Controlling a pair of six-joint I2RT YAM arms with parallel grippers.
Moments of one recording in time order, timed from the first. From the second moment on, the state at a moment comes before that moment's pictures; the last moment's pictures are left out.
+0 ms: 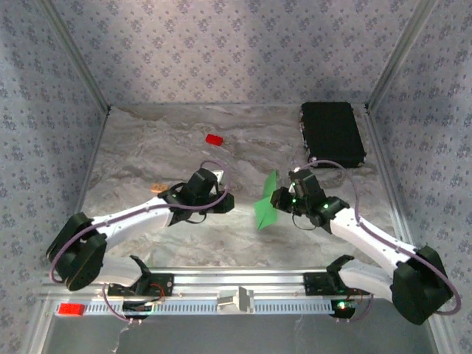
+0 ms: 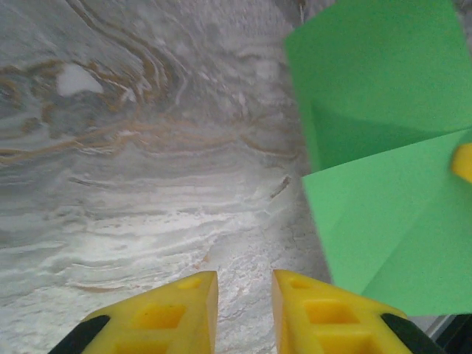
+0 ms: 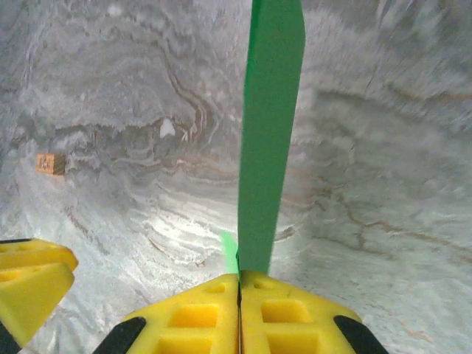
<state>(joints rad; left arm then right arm) -0.82 1.32 0.75 -0.20 0.13 -0.70 0.57 1.06 0.63 -0.34 -0.13 0.82</state>
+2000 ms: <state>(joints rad) -0.39 0.73 0.66 -0.69 -0.09 -0.79 1.10 2.07 1.56 -1.10 0.55 0.74</state>
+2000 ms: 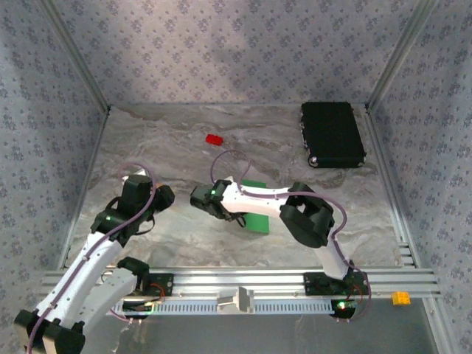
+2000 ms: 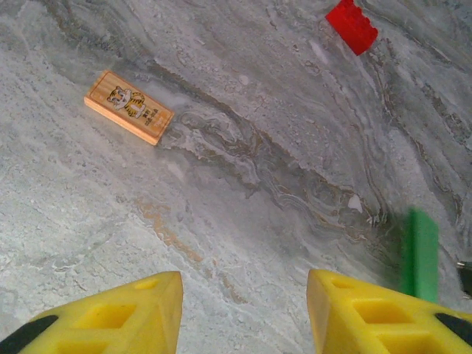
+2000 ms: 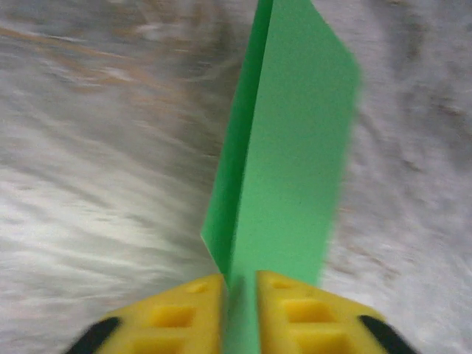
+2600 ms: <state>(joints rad) -0.55 1.17 0.62 -0.35 0.28 -0.84 0.61 1.34 0.65 -0.31 -0.14 0.79</state>
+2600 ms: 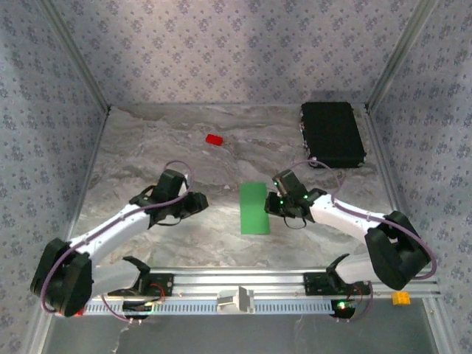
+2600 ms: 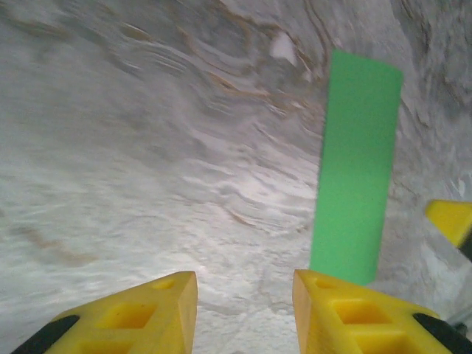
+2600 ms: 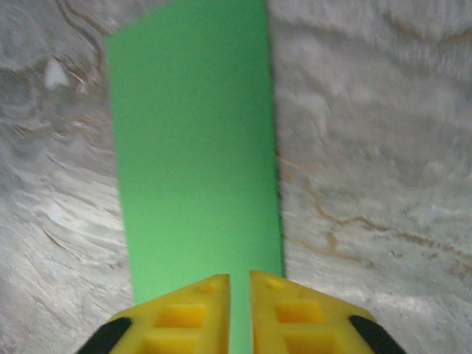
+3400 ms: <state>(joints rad) -0.64 1.64 0.78 -0.06 0.47 -0.95 0.47 1.55 0.52 0.10 -0.49 0.85</state>
